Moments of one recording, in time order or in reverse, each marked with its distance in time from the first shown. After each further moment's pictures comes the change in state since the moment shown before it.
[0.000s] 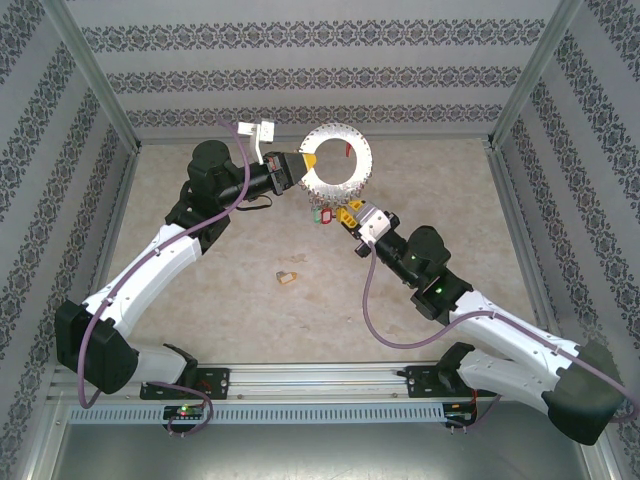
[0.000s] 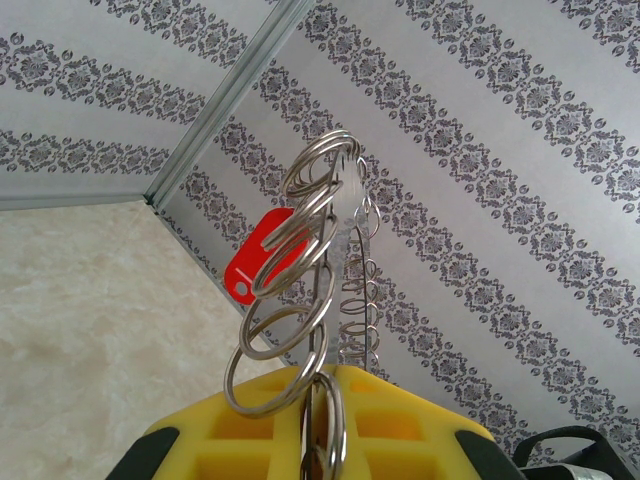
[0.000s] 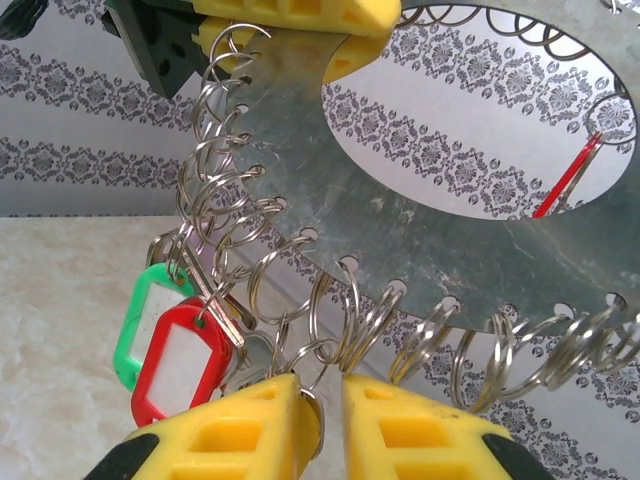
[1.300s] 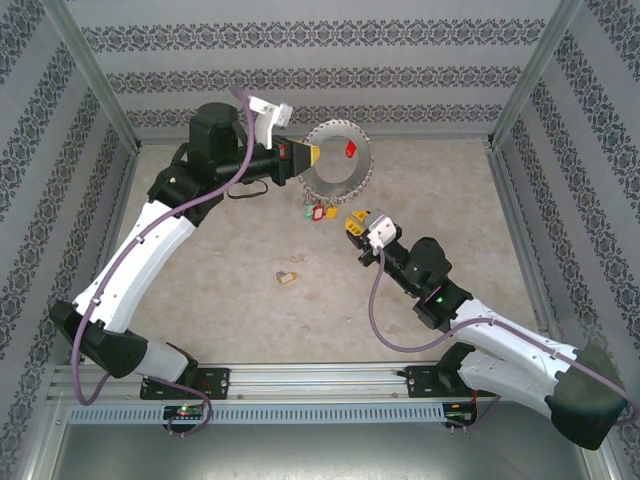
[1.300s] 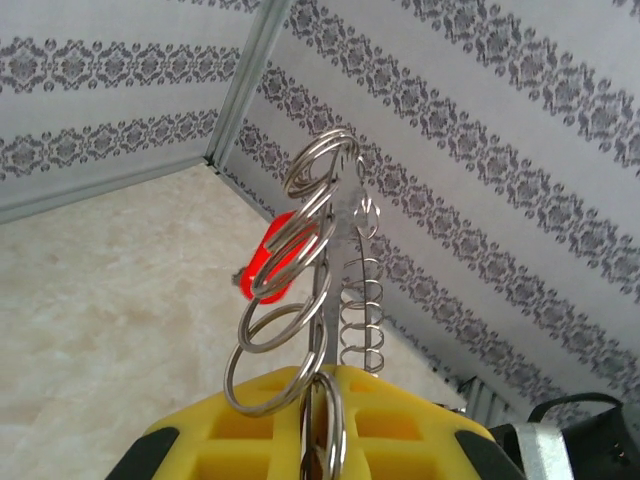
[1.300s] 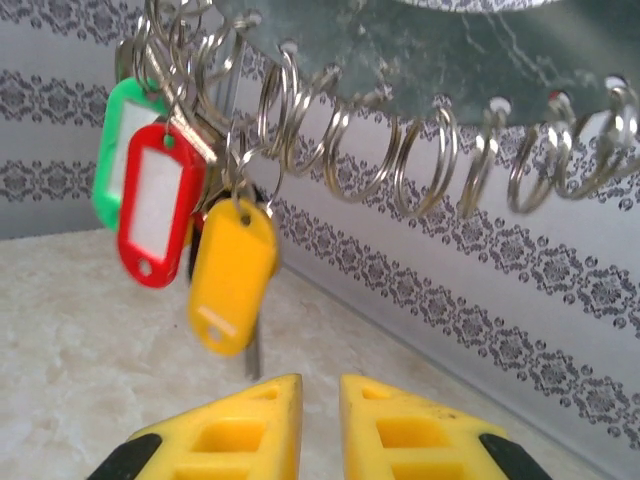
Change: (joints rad) left arm -0.055 0.108 0.499 -0.690 -0.069 0.401; right arm 0.008 -0.038 -0.110 0.074 0.021 0.144
